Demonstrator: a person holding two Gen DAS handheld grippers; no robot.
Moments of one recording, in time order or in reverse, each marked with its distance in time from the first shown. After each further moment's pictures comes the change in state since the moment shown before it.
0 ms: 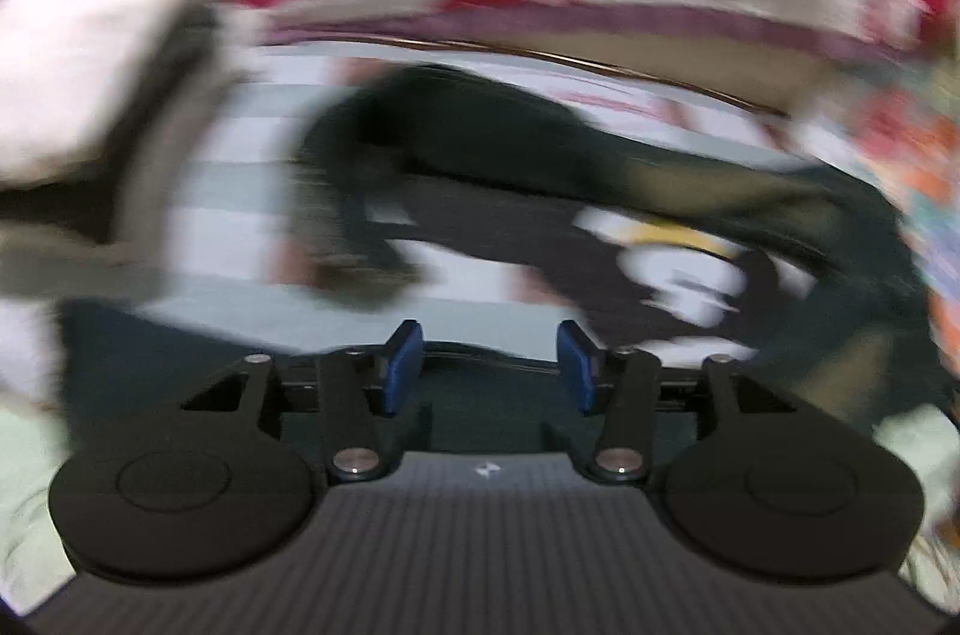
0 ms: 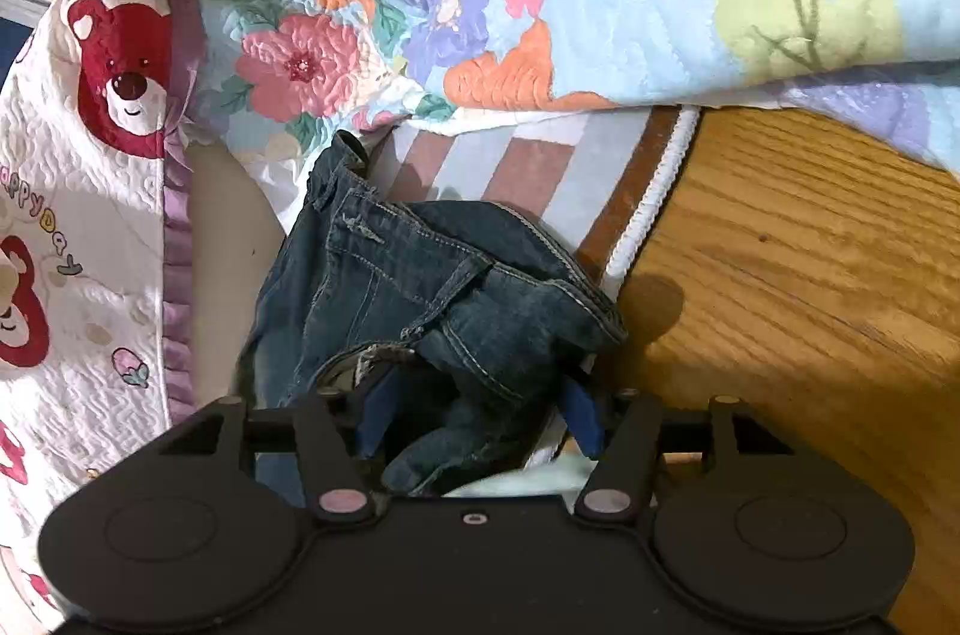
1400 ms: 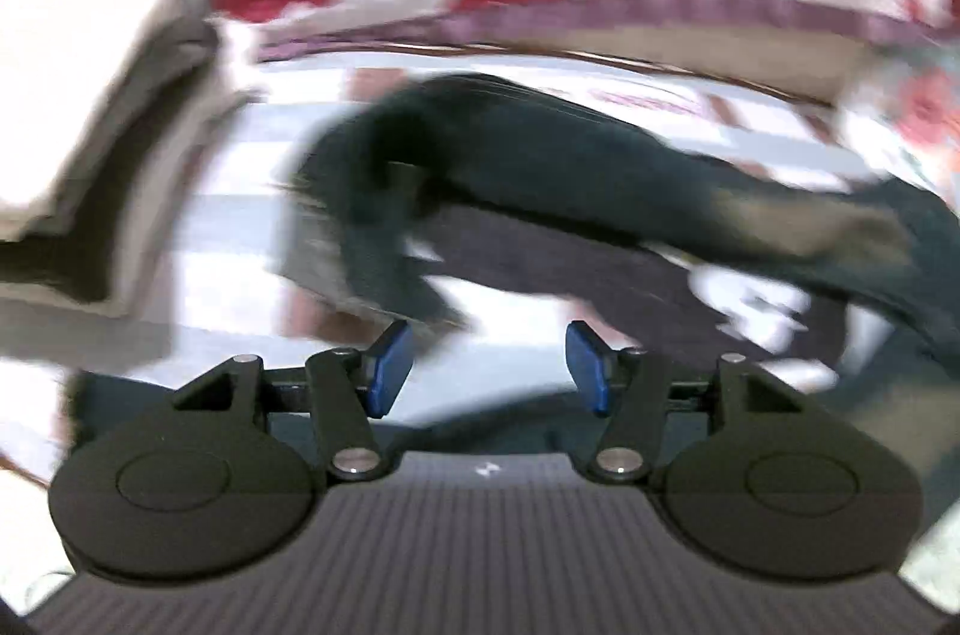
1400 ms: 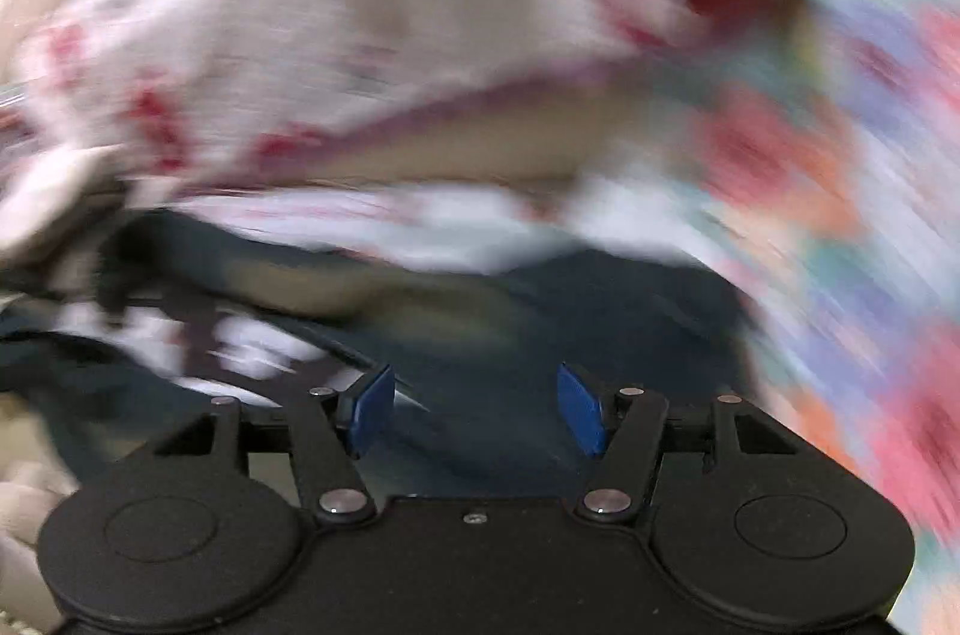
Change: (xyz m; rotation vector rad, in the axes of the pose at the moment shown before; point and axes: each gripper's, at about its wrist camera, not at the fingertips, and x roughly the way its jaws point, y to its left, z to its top) left arm 0.053 0.056 0.012 0.004 -0.025 0.141; right arm -0.036 0.276 -0.031 -1.197 0.211 0.252
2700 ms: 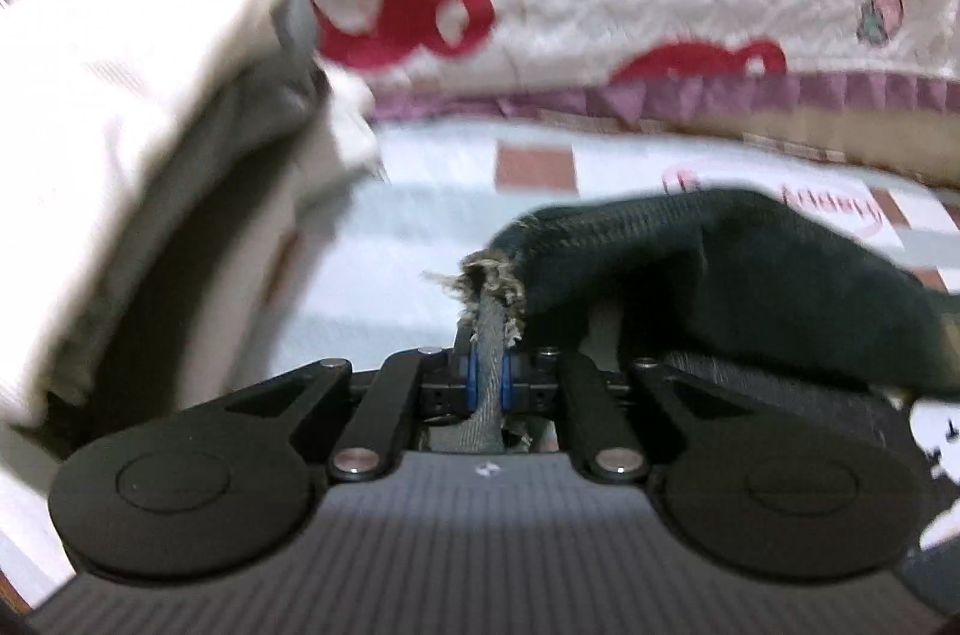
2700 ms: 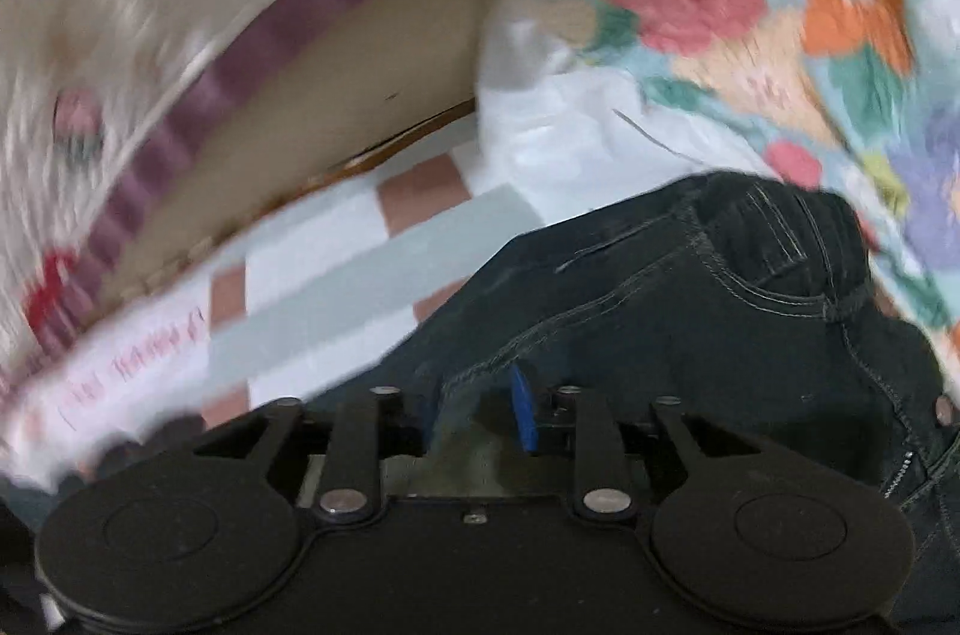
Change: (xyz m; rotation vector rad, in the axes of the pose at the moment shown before) left arm 0.094 0.096 0.053 -0.023 -0.162 0.100; right arm 0.183 -0.110 0.035 0.775 0.152 -0.388
